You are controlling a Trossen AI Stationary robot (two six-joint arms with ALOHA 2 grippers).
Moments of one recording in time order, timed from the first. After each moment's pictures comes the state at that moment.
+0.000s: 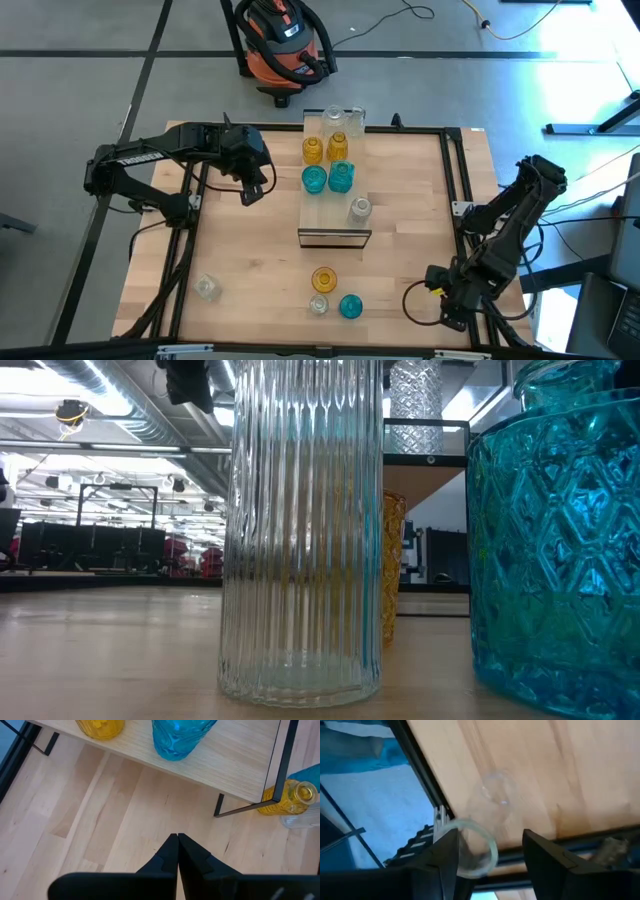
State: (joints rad) left arm 0.19 1.26 1.40 -1.17 0.02 -0.21; right arm 0.96 1.36 1.13 -1.05 -0.20 1.36
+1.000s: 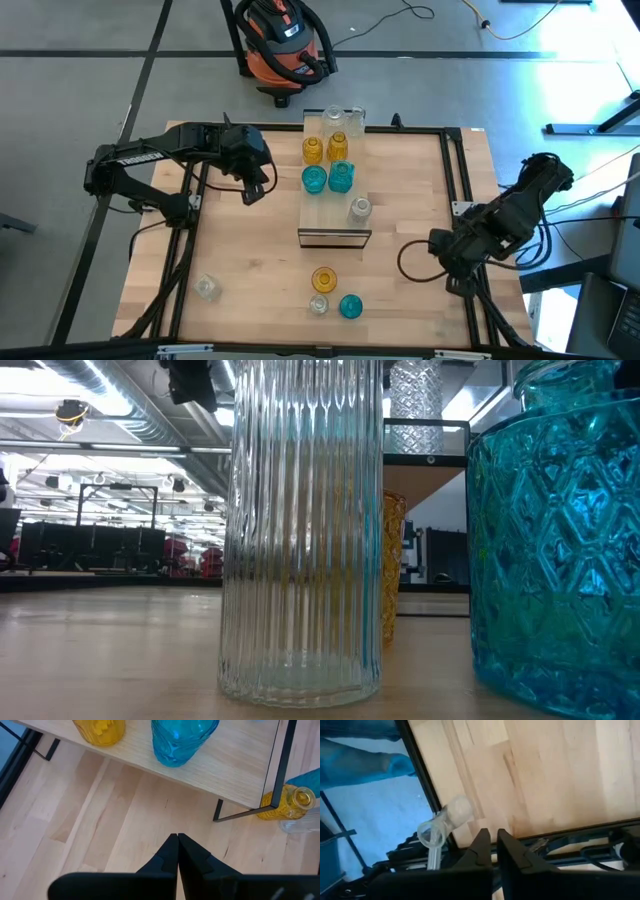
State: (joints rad) left arm 0.20 1.26 1.40 -1.15 0.01 -0.21; right arm 0.71 1.34 1.56 -1.54 -0.17 1.02
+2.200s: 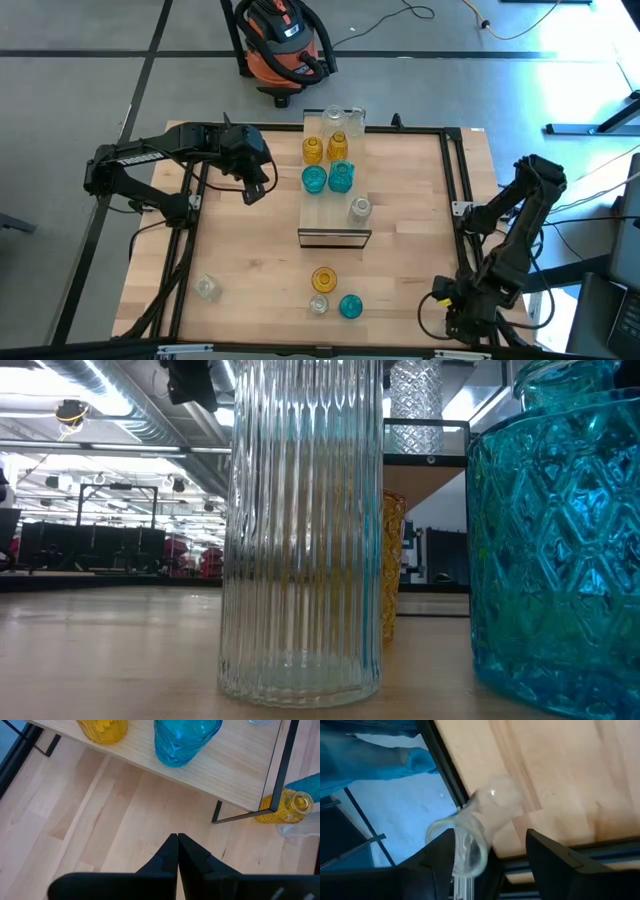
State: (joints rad) left arm 0.20 1.26 1.40 -1.15 0.01 -0.24; right arm 1.08 1.36 1.09 -0.89 -0.11 1.51
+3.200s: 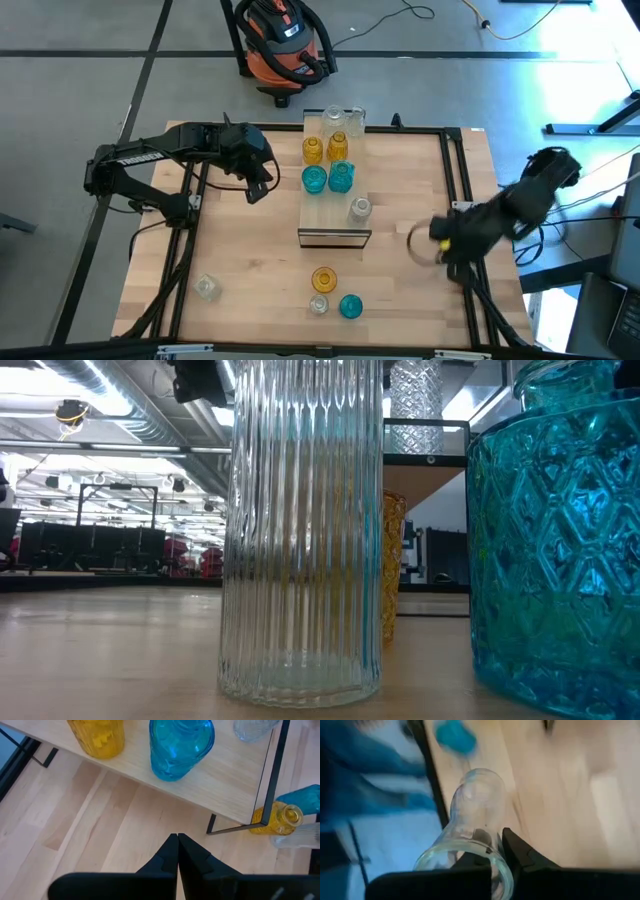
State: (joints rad) left arm 0.20 1.26 1.40 -1.10 0.02 -0.26; right arm 0.65 1.25 1.57 -1.44 -0.04 0.95
